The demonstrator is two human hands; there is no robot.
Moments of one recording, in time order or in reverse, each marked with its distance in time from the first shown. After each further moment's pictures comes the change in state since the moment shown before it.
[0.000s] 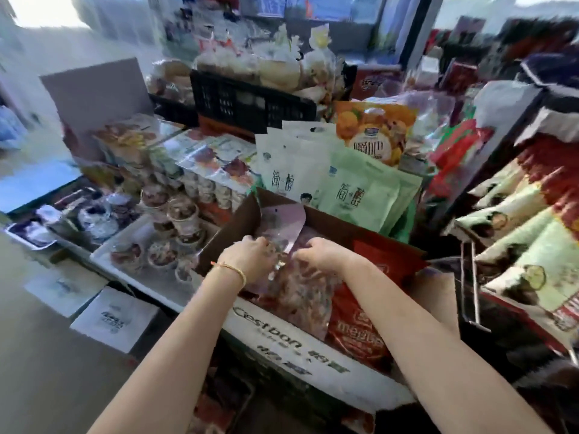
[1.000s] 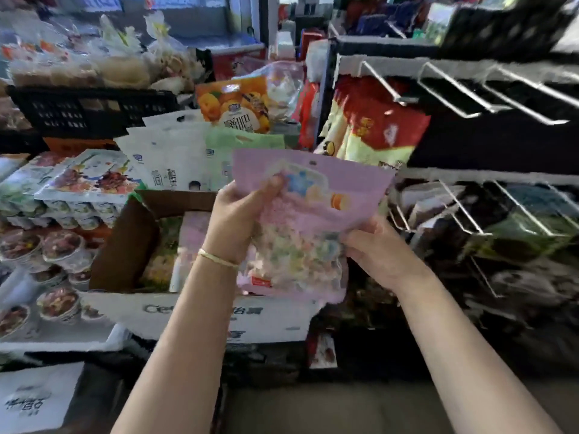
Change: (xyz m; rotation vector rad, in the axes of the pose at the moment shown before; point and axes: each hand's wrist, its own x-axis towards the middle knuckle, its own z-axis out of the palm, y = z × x) left_hand -0.117 0.178 -0.009 -1.586 -0.025 0.616; right_hand -0.254 0.127 -0.046 0.994 0.426 -0.490
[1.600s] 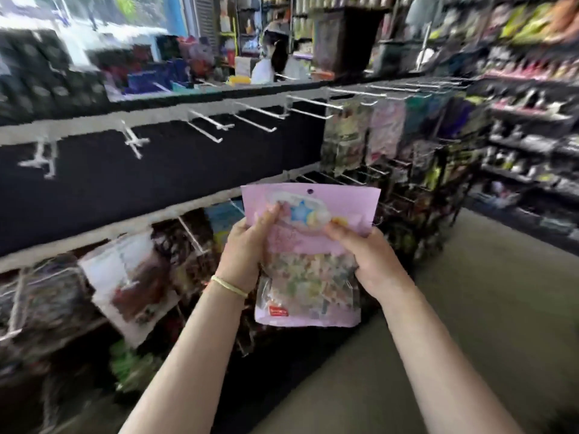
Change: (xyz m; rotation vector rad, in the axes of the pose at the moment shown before) left_hand -0.134 -0.203 0.585 -0.068 -0.643 -0.300; right_hand -0.355 -0.152 -0.450 -0.106 0.883 -0.164
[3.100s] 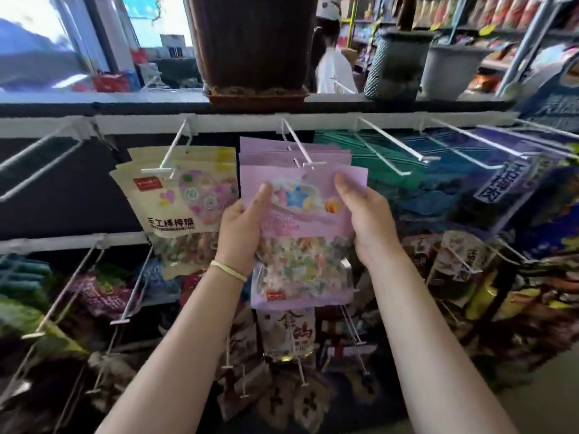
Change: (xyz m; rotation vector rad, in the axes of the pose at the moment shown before) left_hand 0.556 -0.198 0.375 0.156 0.617 0.201; right_hand 0.618 -0.059 -0.431 0.057 -0.274 0.003
